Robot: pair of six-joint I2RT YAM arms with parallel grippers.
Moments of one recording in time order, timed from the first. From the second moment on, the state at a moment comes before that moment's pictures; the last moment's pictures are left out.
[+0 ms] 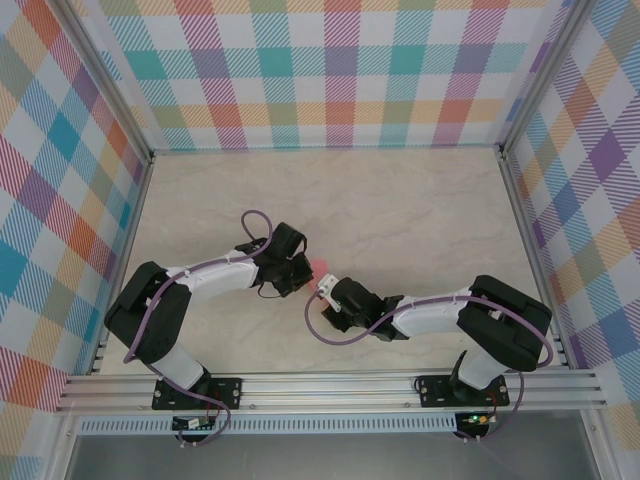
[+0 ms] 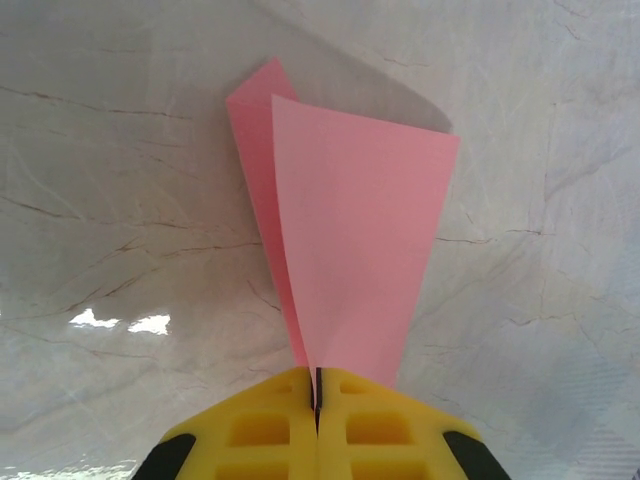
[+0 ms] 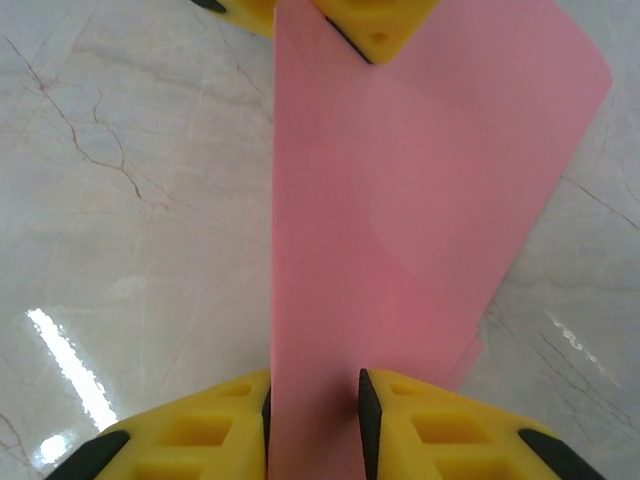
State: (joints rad) left arm -0.66 1.60 0.90 -0.37 0.17 -1.17; right arm 1.06 1.57 0.58 0.16 0.14 0.07
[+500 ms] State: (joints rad) left arm -0.66 1.60 0.91 -0.38 0.17 -1.16; right arm 1.08 1.57 0.58 0.13 0.20 0.06
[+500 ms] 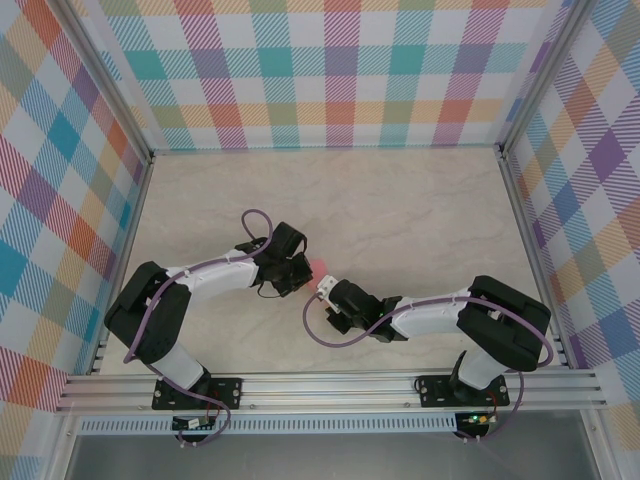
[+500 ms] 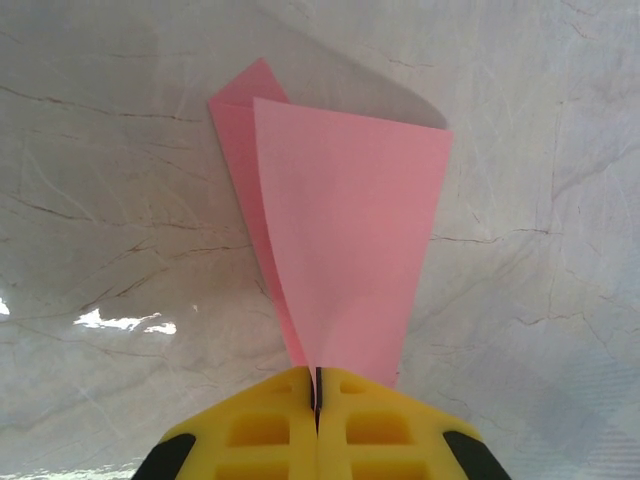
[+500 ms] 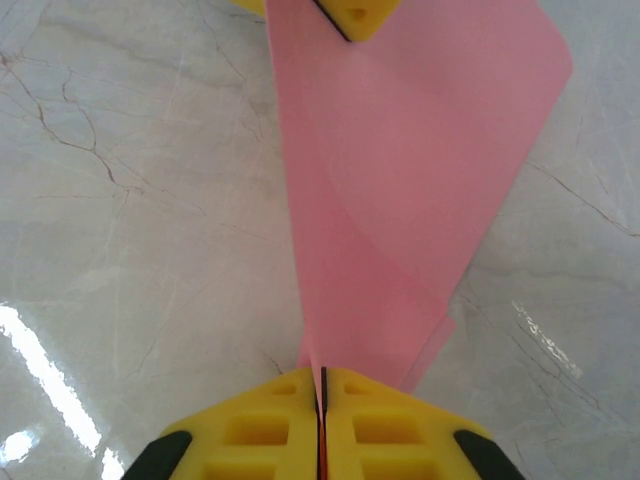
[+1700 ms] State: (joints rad) left arm -0.66 1.59 0.91 -0.42 0.14 -1.15; right arm 1.09 1.58 0.64 0.11 0.21 0.08
